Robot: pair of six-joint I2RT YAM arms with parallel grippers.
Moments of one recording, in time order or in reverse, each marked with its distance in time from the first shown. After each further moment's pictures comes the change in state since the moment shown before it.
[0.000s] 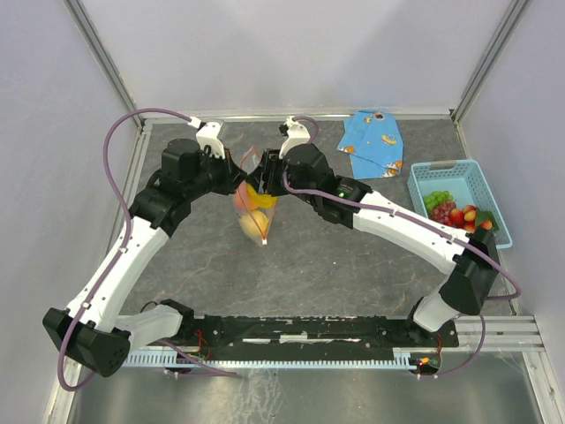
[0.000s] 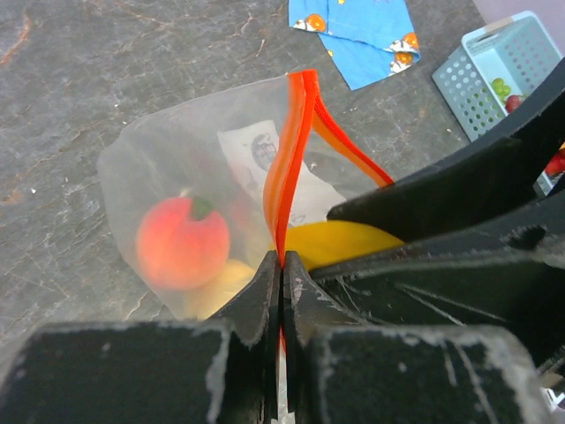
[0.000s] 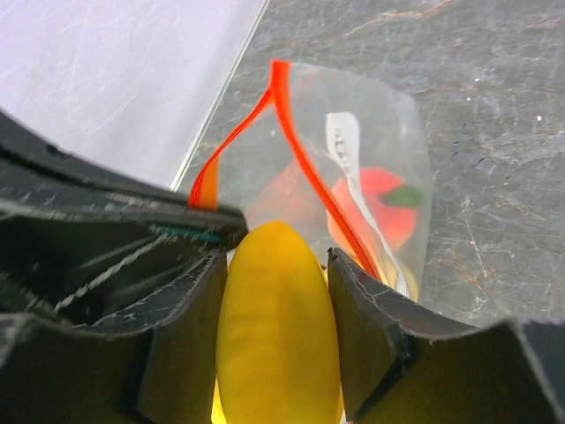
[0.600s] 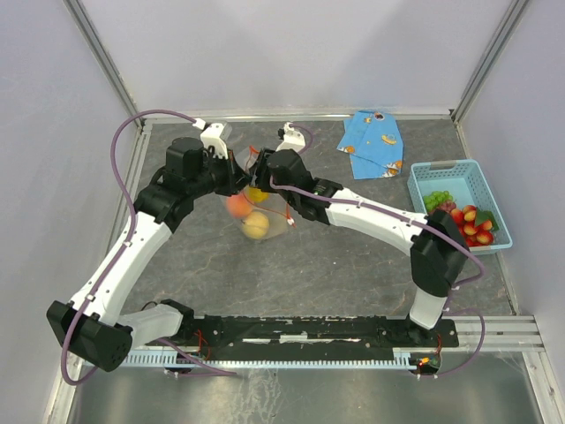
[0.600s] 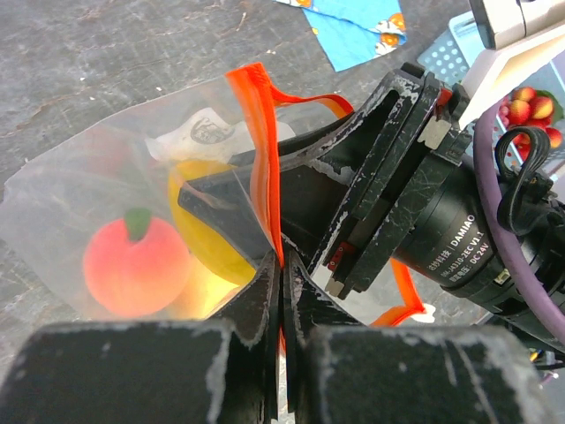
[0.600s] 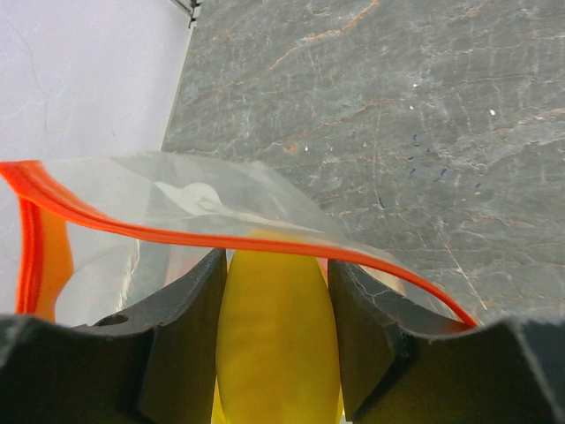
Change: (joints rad) left arm 0.013 0.038 -0.002 -0.008 0.073 -0.053; right arm -0.009 0.206 0.009 0.149 0.188 0.141
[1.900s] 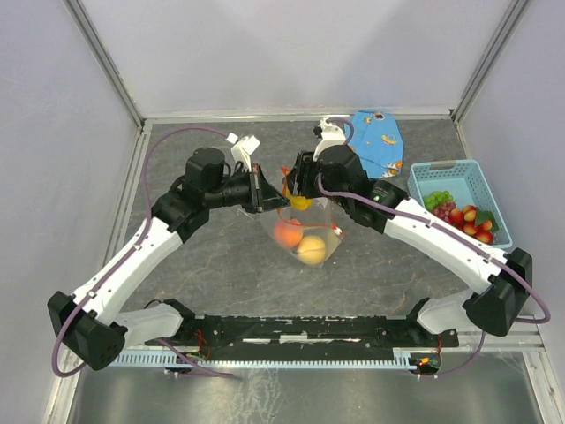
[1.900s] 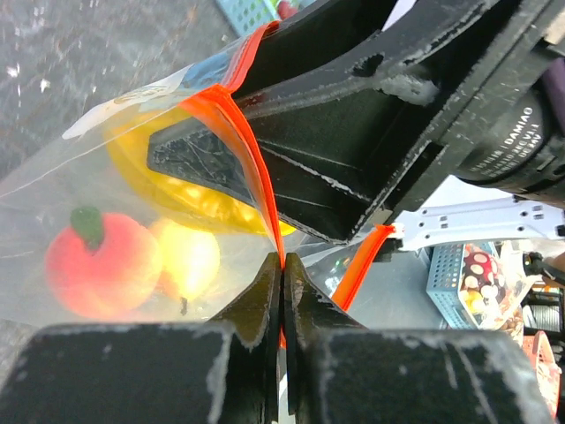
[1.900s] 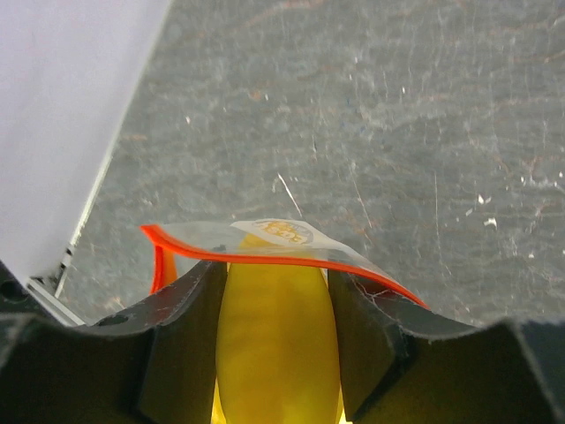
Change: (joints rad) left arm -0.169 -0.004 -0.073 0.143 0.299 -0.314; right arm -0.088 -0.398 -0.144 -0.311 -0.156 -0.206
